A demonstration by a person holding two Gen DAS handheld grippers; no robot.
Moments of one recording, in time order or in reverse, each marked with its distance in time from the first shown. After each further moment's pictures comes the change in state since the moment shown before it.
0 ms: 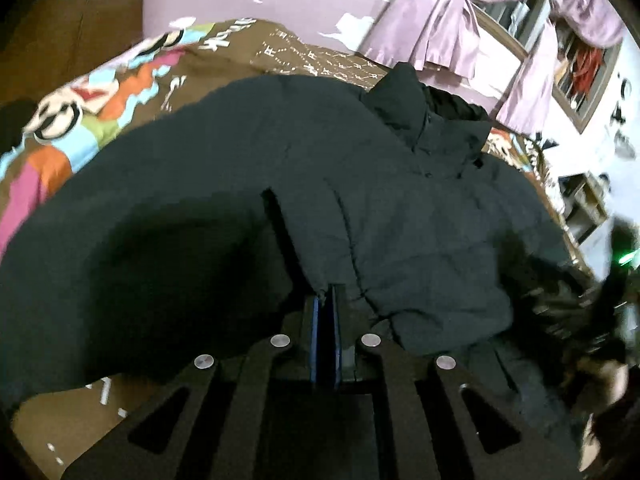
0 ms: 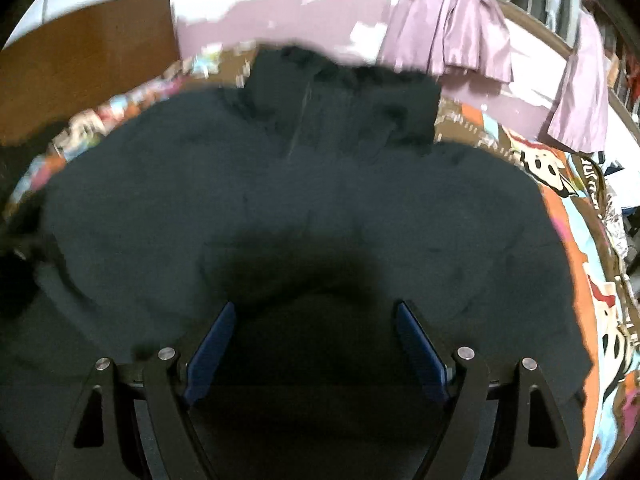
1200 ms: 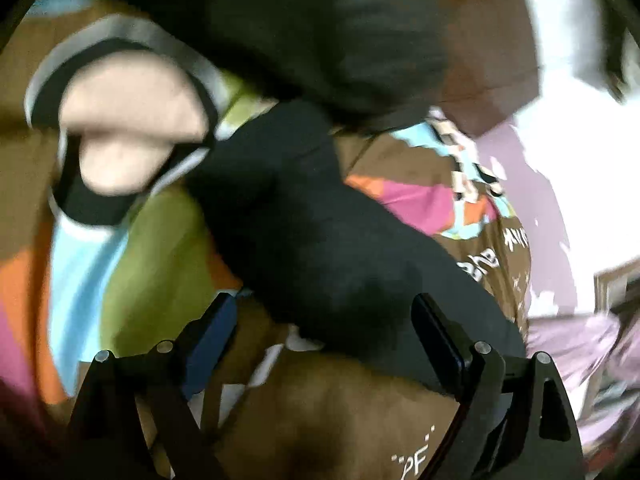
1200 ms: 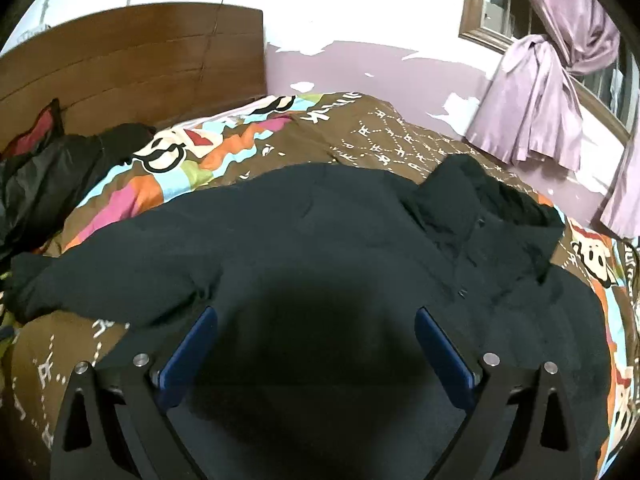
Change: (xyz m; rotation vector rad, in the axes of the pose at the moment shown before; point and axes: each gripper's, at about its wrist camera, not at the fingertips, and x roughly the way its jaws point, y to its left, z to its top) left arm -0.203 0.248 -0.140 -1.204 -0.337 0.285; right arm -0.038 0.154 0.072 -0.156 -0.168 0.151
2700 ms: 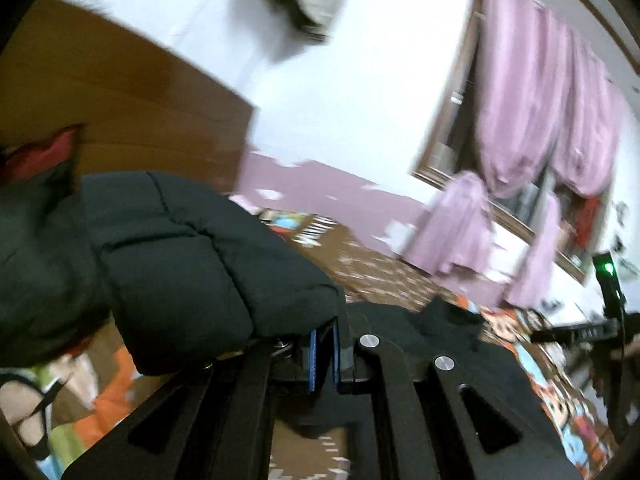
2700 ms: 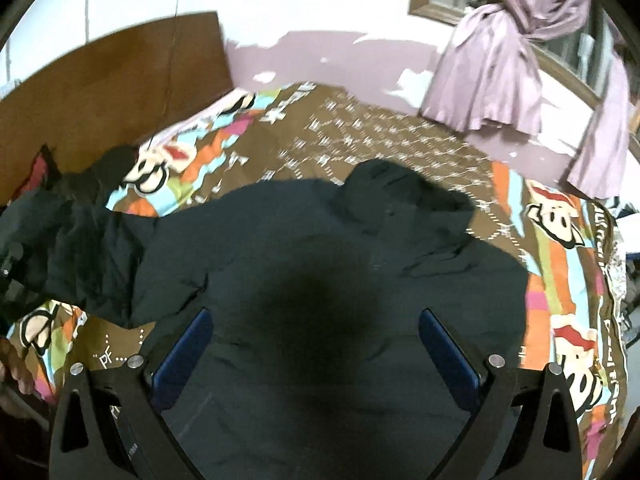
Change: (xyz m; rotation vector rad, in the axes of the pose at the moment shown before) left arm -0.114 -0.173 -0.104 0.960 -0.269 -0.557; right arm -0.141 -0.077 0.042 0.134 0.118 -0.023
